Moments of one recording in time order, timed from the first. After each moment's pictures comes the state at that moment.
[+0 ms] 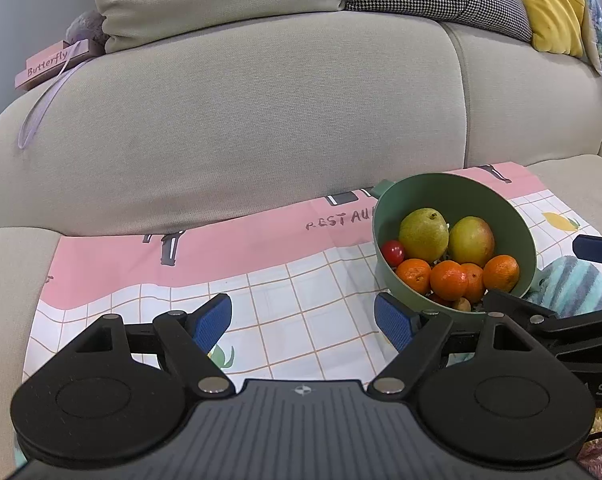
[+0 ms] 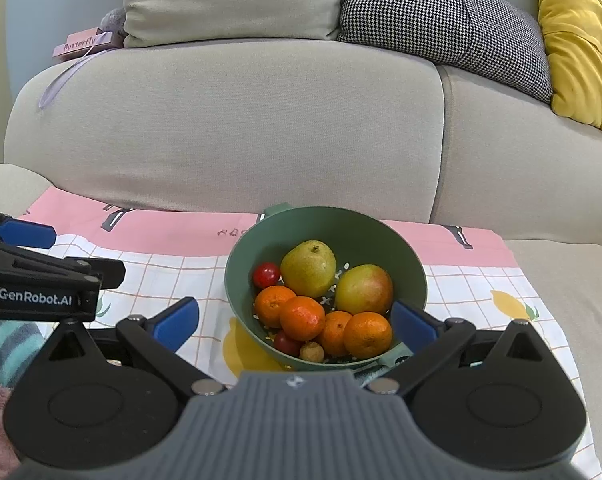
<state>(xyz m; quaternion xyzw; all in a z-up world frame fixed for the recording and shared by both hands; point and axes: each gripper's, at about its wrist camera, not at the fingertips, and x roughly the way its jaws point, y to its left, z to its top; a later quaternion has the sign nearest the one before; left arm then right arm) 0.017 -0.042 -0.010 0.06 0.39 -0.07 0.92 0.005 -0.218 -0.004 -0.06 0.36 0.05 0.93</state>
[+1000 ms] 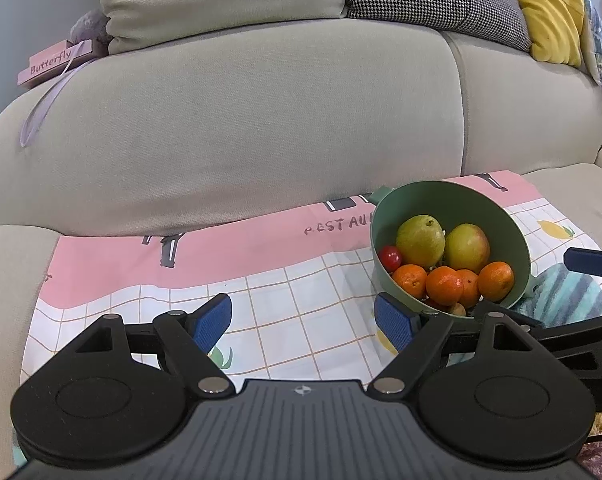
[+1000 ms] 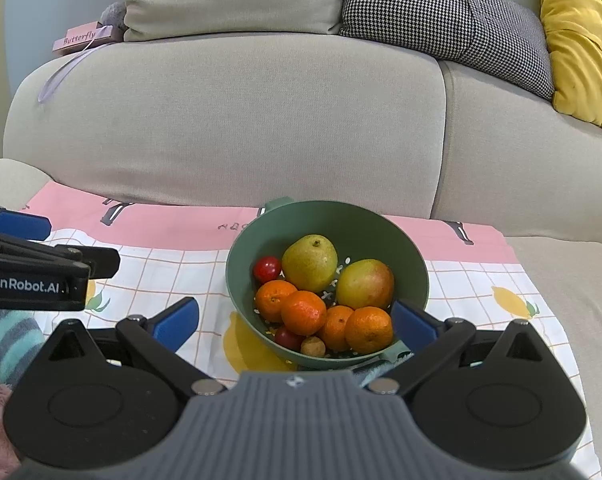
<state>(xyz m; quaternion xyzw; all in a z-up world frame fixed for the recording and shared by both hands) 0.014 -0.041 -0.006 0.05 0.38 -0.07 0.92 0.005 -0.217 -0.009 -0.06 0.37 0.05 0.93</state>
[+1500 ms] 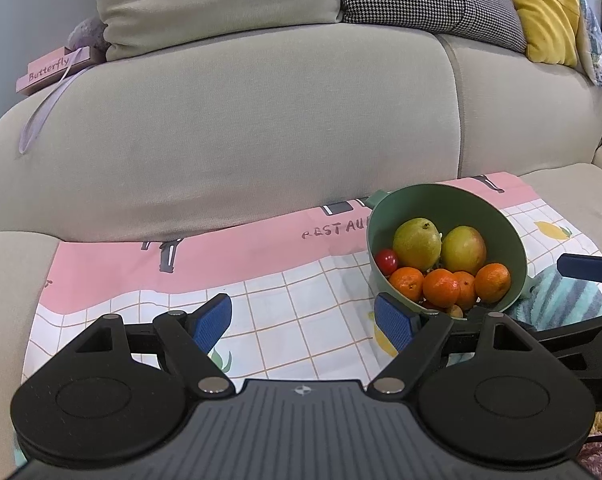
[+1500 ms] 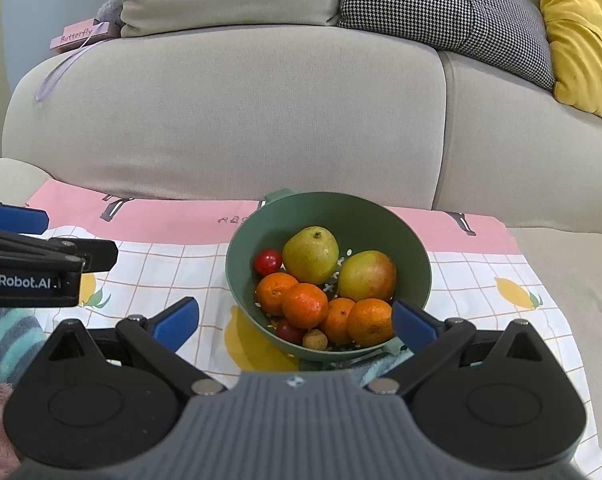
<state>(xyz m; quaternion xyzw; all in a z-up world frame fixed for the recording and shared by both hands) 0.012 -0.045 -0.002 0.05 0.38 -0.07 0.92 0.005 -0.217 -0.011 -0.05 0.38 0.04 0.92</state>
